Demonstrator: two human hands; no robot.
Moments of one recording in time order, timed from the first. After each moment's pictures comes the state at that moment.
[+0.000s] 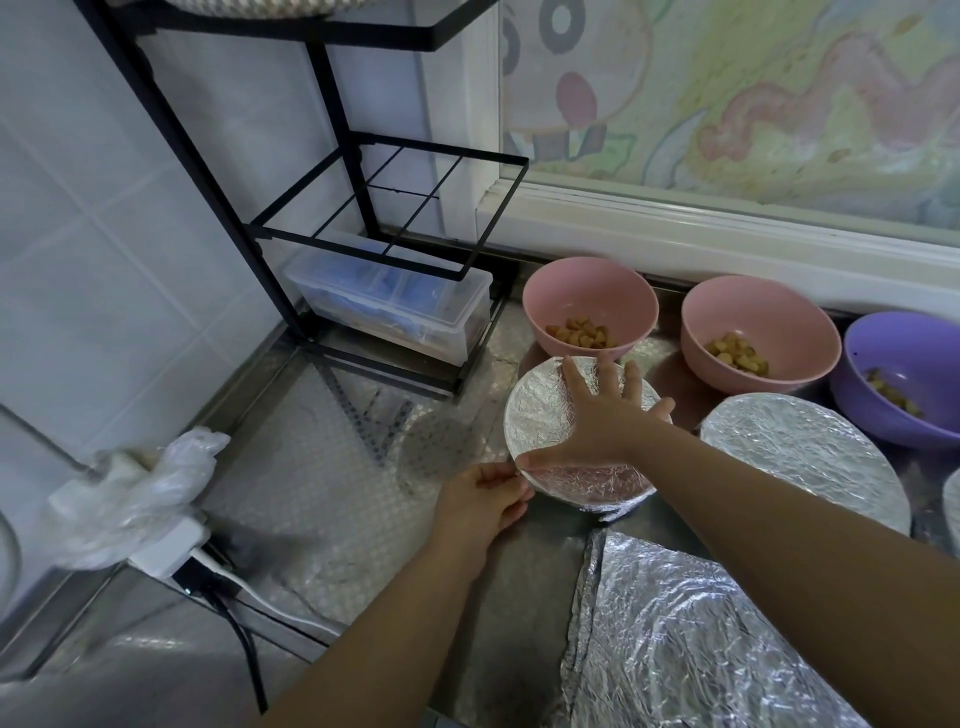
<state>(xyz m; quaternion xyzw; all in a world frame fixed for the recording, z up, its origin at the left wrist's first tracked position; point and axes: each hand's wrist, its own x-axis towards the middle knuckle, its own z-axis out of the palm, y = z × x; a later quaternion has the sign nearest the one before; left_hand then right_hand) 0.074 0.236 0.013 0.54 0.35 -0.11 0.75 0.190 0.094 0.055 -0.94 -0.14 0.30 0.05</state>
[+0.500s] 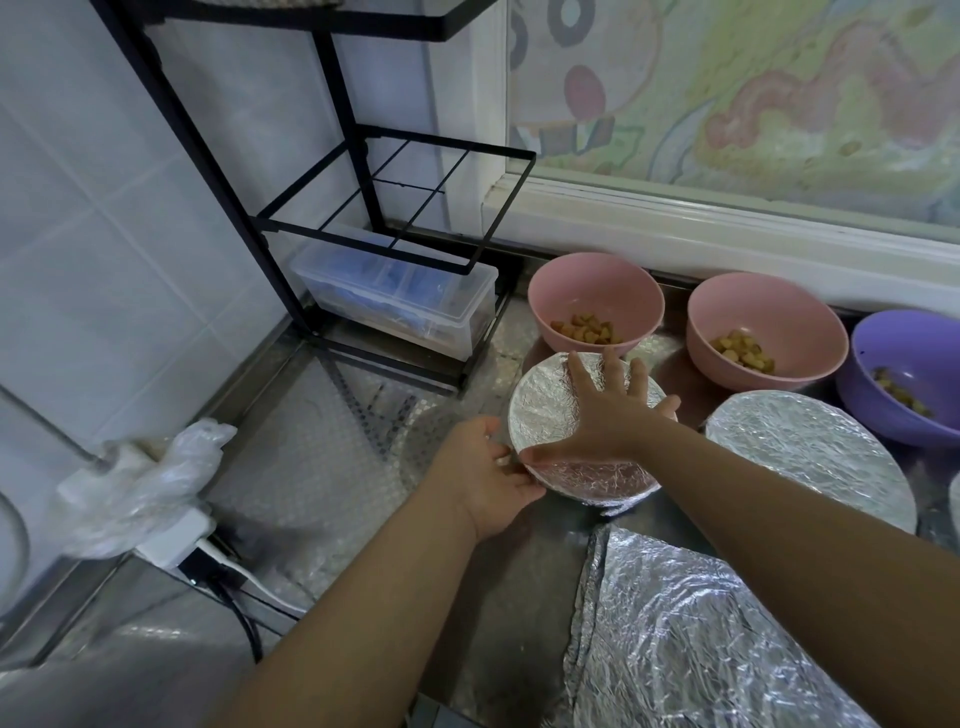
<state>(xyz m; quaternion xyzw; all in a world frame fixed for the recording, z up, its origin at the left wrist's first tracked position) 0.091 0.238 0.086 0.27 0.41 -0.18 0.85 0.188 0.093 0.053 -0.94 -0.14 0.29 0.07</state>
